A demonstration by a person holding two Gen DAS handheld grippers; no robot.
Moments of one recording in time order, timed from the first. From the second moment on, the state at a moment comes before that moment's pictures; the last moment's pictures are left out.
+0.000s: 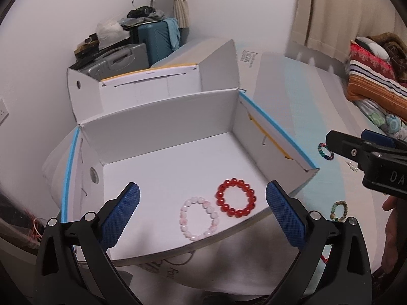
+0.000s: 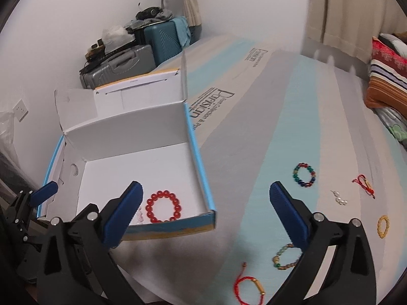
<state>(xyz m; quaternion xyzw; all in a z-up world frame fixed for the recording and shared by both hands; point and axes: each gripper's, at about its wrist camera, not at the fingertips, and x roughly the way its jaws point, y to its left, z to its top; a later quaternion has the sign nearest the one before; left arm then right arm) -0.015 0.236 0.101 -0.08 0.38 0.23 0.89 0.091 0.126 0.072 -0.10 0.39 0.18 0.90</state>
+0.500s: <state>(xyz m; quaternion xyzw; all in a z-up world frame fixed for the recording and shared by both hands) 0.017 0.158 0.093 -0.06 0.38 0.17 0.91 0.094 0.023 0.092 -0.09 0.37 0.11 0.92</state>
